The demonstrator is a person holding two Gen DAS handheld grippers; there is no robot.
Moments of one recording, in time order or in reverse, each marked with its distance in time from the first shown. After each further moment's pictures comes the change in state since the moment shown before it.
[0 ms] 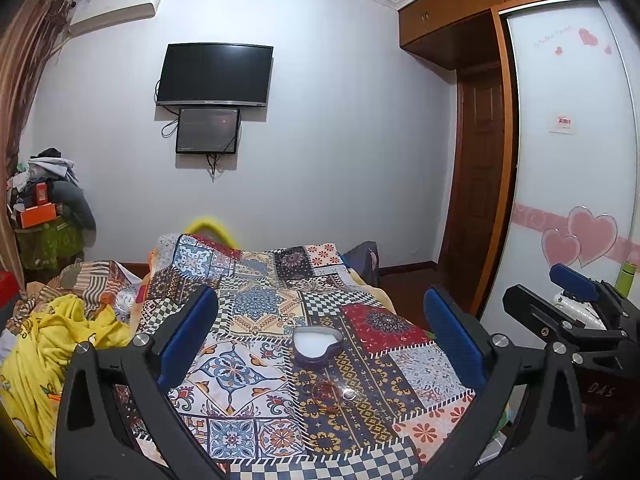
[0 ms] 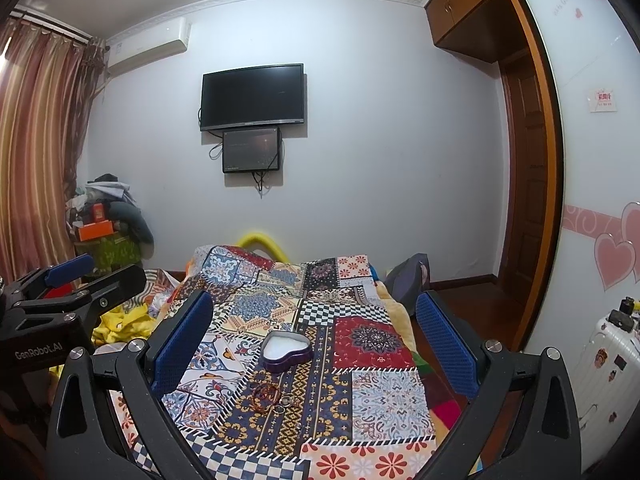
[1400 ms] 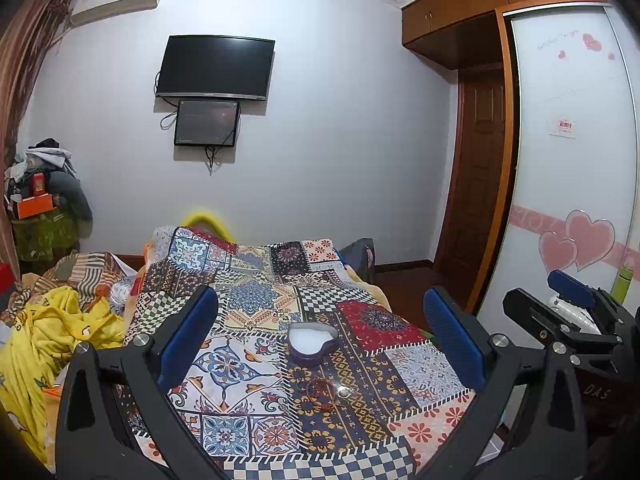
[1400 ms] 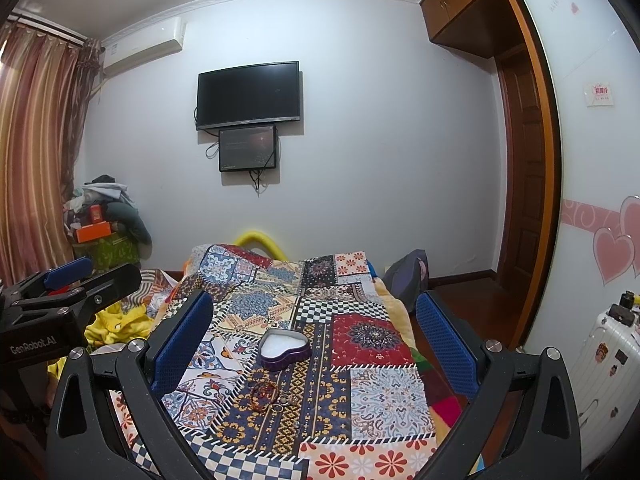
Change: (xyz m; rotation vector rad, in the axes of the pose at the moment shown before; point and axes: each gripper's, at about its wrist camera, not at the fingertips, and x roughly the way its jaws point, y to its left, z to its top) left arm 0.005 0.003 -0.004 -0.023 0.017 -0.014; right arm 0.003 -0.006 0.000 0.008 0.011 -0.006
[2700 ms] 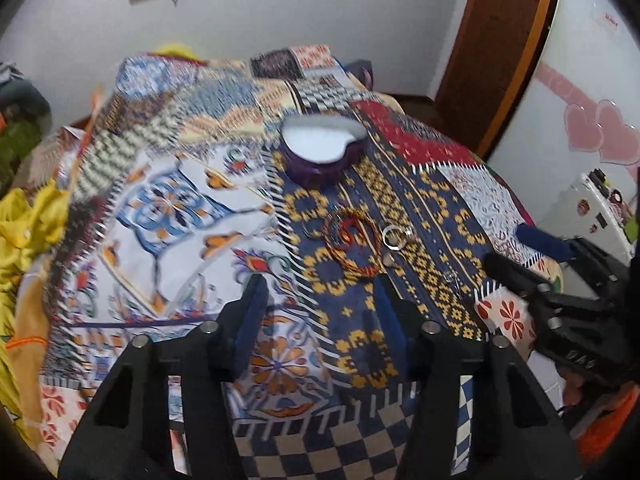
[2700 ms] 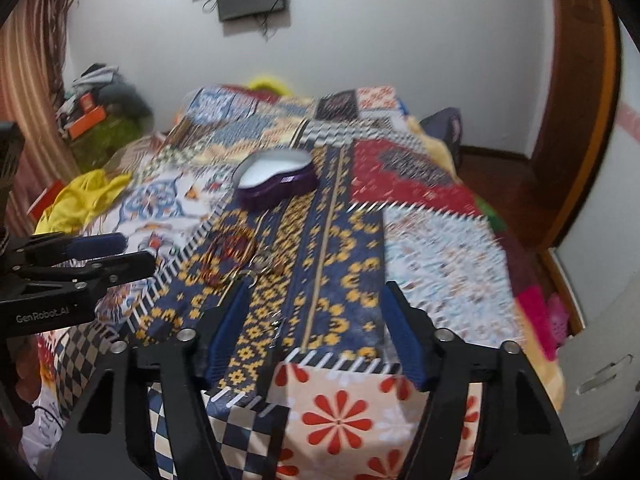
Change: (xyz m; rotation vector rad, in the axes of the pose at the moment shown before) left arm 0.165 0.027 -0.135 0.008 0.675 -0.067; right arm 0.135 -0.014 -0.126 0.000 0.556 0.110
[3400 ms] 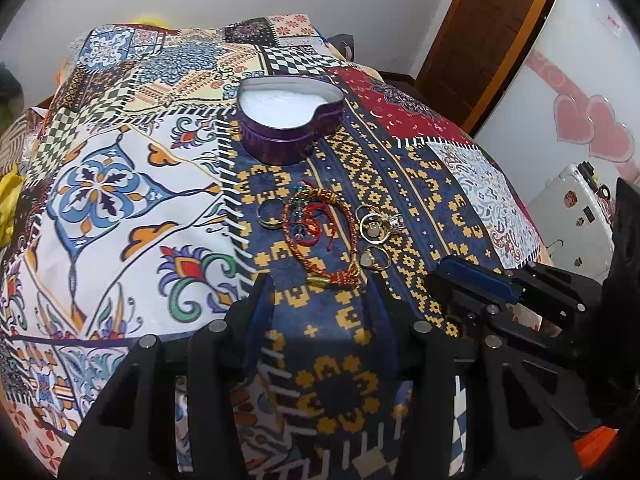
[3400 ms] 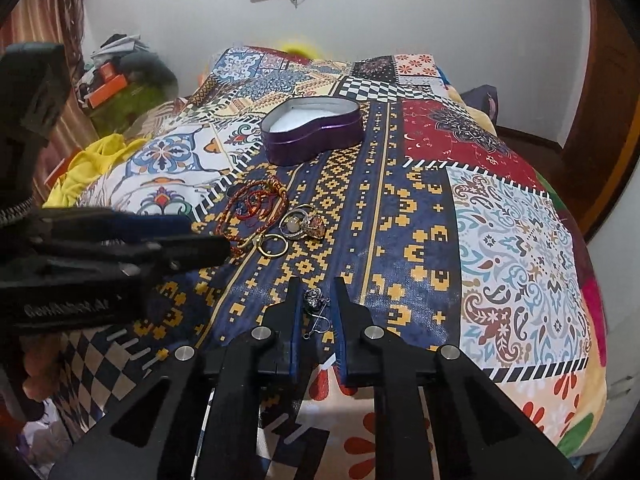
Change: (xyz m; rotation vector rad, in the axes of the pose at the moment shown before) left arm 0.048 -0.011 0.007 -0.005 0.091 -0.091; right arm 0.040 0.009 -0.008 -0.043 0.096 0.090
